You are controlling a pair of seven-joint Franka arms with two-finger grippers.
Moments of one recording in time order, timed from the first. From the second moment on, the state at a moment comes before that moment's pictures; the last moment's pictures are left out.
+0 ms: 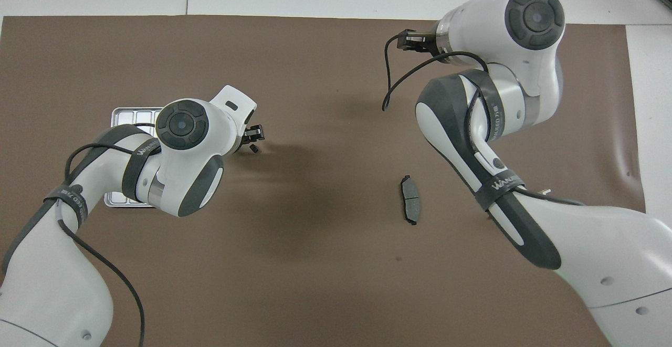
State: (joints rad) left arm -0.29 0.31 -0.11 -1.98 0.16 2.41 -0.64; right arm 0.16 0.54 0.12 -1.32 -0.08 2.18 0.41
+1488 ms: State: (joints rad) left arm -0.30 0.30 -0.10 -2.01 0.30 2.44 -0.83; right arm -0.01 0.02 0.03 -1.55 -0.03 1.49 0.07
